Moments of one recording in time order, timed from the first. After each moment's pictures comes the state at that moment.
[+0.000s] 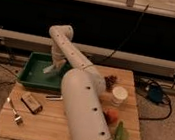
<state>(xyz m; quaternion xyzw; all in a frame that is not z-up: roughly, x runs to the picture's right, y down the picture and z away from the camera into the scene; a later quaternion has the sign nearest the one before) -0.197 -0.016 0.959 -0.31 -0.20 -0.33 0.87</state>
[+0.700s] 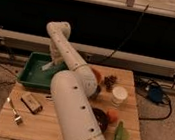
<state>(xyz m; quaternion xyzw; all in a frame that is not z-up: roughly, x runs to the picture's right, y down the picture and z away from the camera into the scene) -0.201 -0.026 0.962 -0.31 -0.19 -0.34 0.87</state>
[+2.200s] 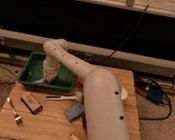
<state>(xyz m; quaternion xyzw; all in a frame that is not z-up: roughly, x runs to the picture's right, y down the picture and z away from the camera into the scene) -0.215 0.083 0.908 -0.30 -0.27 -0.35 0.84</state>
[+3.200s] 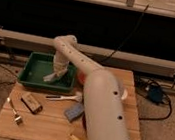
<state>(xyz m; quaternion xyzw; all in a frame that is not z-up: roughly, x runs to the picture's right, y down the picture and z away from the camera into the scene) -0.179 0.042 0.942 -0.30 -0.22 -0.32 0.87</state>
